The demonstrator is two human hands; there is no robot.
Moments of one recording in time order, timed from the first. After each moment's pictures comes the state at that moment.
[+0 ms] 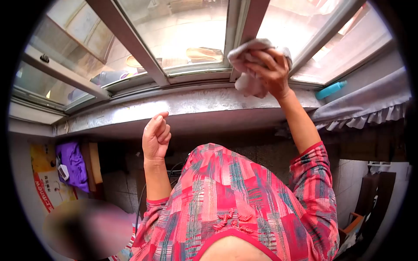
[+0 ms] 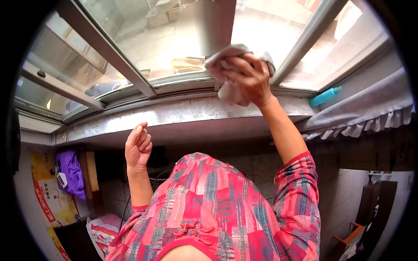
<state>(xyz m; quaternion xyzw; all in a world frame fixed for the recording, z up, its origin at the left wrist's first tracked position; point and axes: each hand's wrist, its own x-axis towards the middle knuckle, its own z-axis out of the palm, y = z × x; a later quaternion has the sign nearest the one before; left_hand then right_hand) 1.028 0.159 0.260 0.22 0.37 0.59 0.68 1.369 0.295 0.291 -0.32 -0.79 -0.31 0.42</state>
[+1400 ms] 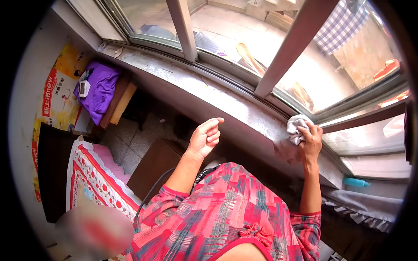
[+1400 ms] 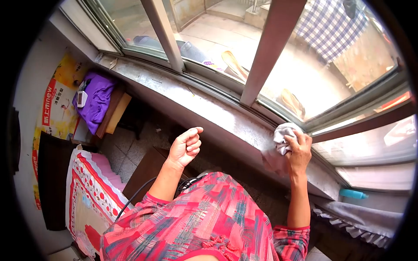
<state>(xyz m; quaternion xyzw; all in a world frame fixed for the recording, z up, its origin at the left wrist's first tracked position) 0.935 0.127 0.209 0.03 0.32 0.66 0.68 1.260 0.275 0.238 -0.46 -0.85 -0.04 0.25</state>
